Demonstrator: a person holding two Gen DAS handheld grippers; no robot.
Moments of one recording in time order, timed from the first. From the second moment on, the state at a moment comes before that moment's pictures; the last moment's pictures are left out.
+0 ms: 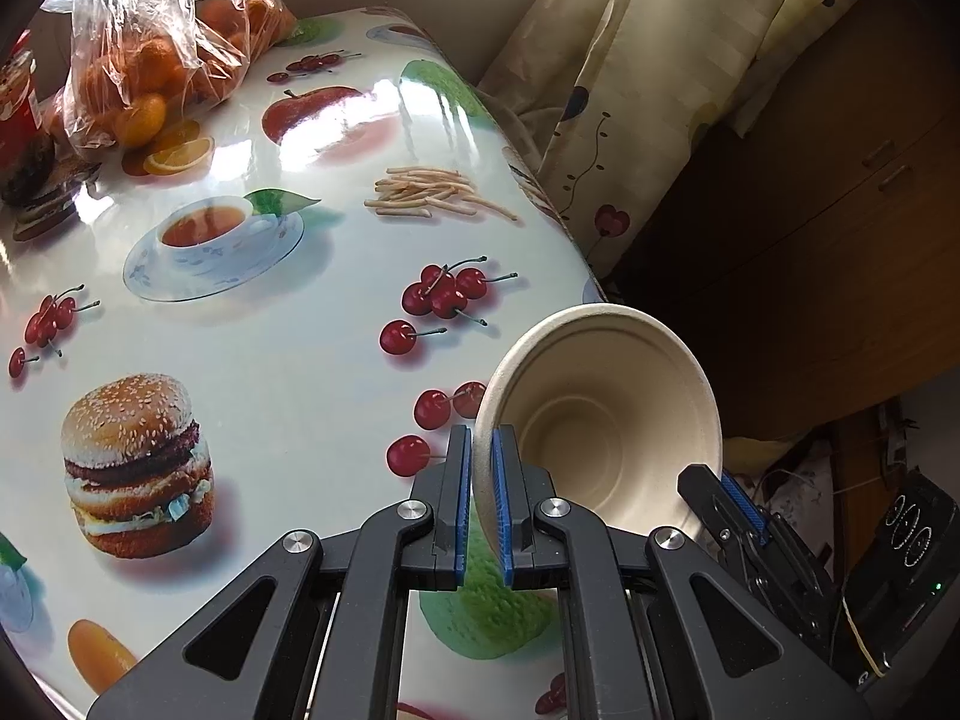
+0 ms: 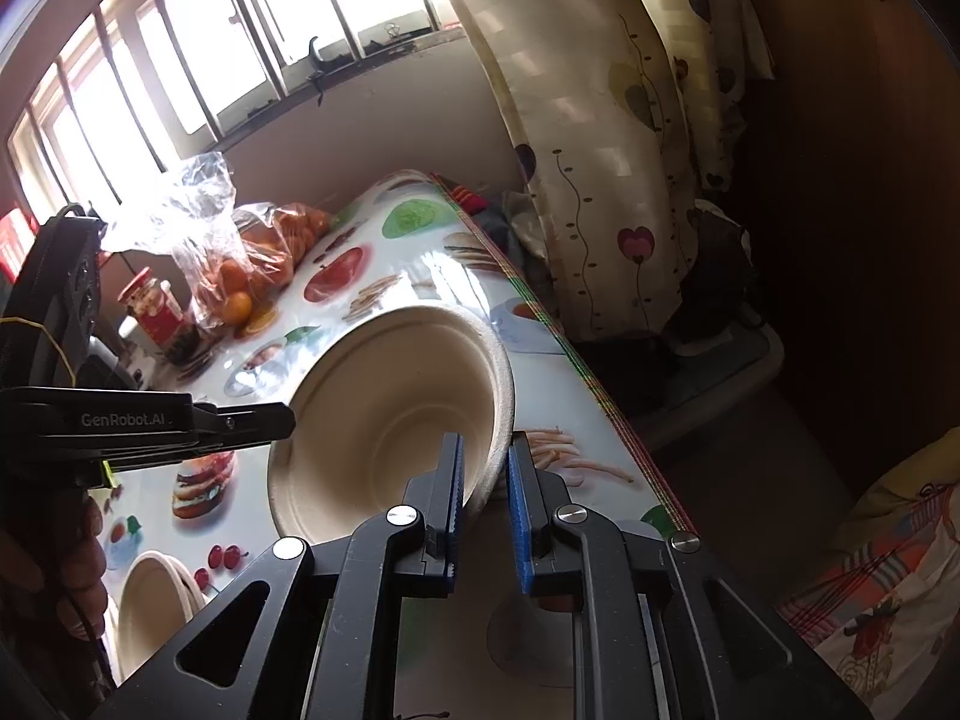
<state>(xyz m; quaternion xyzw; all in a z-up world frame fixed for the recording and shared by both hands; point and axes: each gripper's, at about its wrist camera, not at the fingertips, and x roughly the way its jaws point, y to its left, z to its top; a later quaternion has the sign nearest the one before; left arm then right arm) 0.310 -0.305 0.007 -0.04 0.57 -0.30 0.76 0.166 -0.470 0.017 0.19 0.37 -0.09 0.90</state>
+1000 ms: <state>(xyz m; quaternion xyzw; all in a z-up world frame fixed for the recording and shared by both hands) 0.268 -0.248 0.039 -0.07 0.55 -0.32 0.77 0.132 -0.433 0.053 0.19 0.34 -0.07 0.92</state>
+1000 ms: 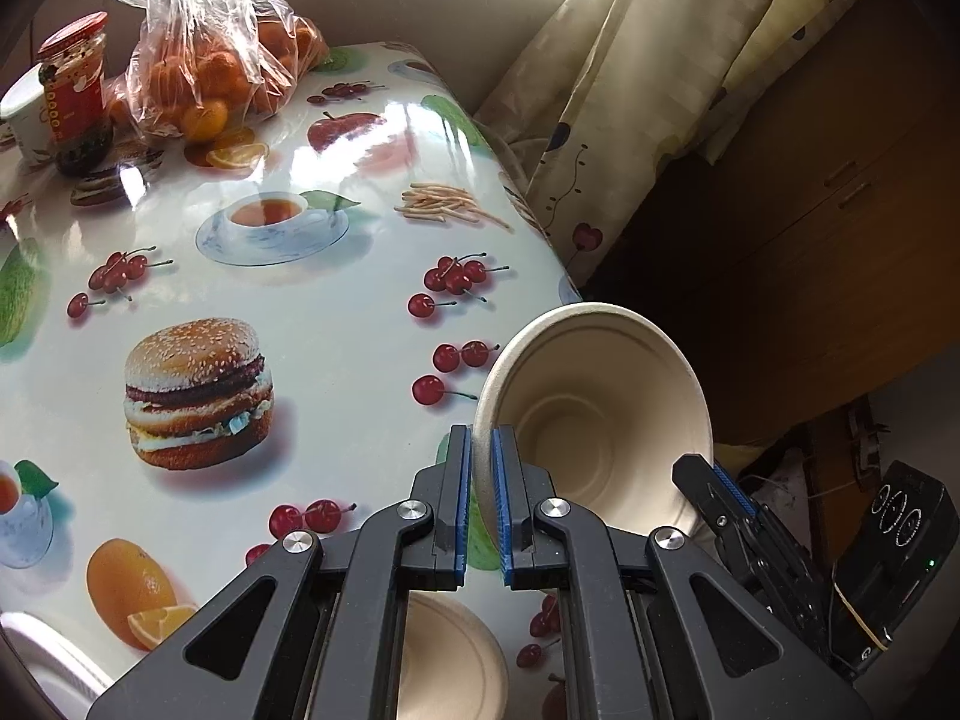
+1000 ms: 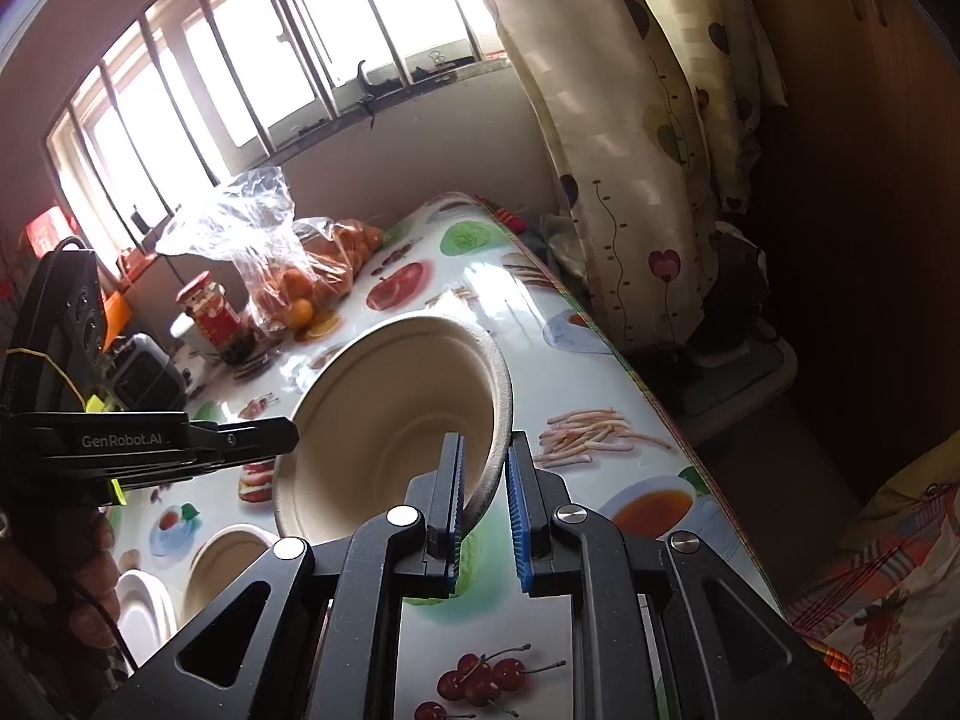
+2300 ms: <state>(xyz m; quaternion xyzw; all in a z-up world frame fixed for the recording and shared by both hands) 0.222 -0.149 0.066 -0.12 0.51 -0.30 0.80 0.101 -0.356 0.074 0.17 0.34 -0.01 0.93</state>
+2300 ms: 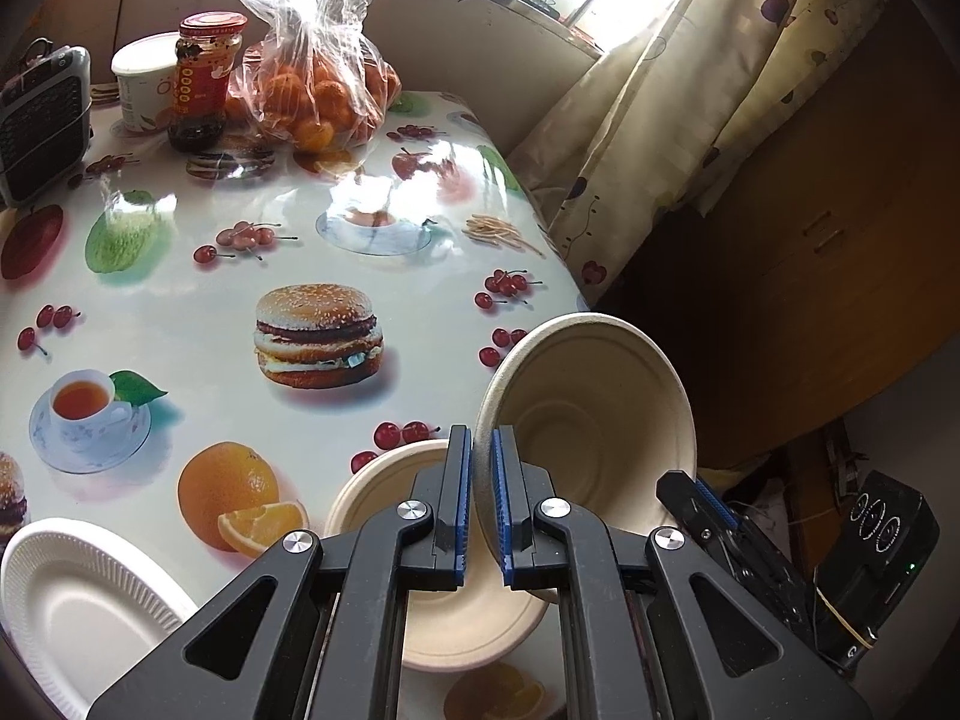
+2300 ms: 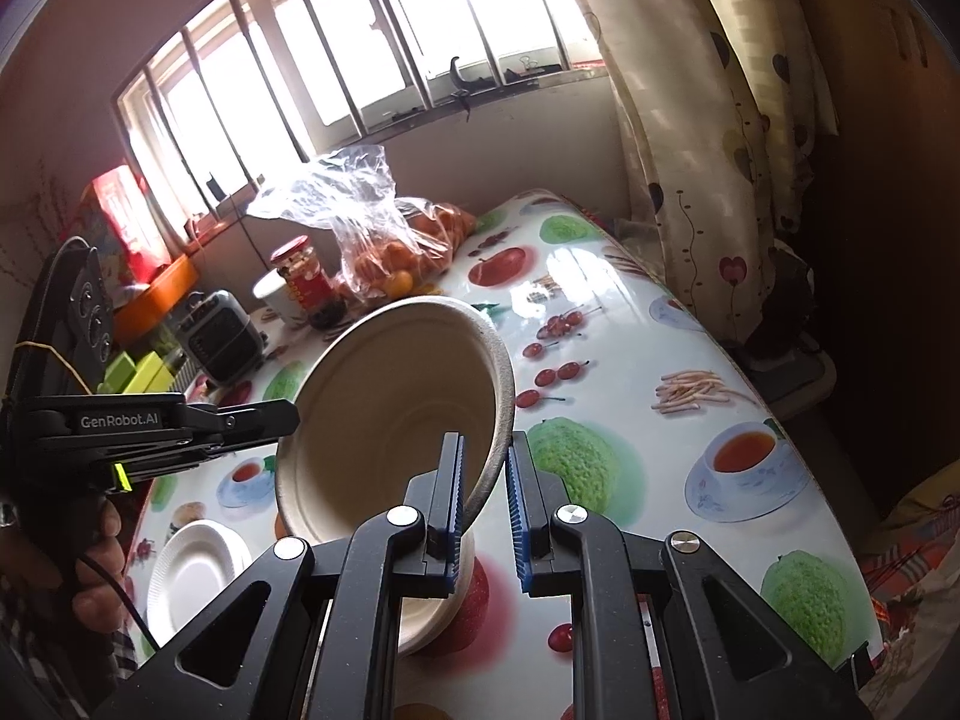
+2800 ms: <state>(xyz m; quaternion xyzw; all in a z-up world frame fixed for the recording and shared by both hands) 0.207 -0.120 0.060 -0.13 0.50 -0.28 0.81 0.097 -0.330 0.067 0.16 0.35 0.01 0.92</state>
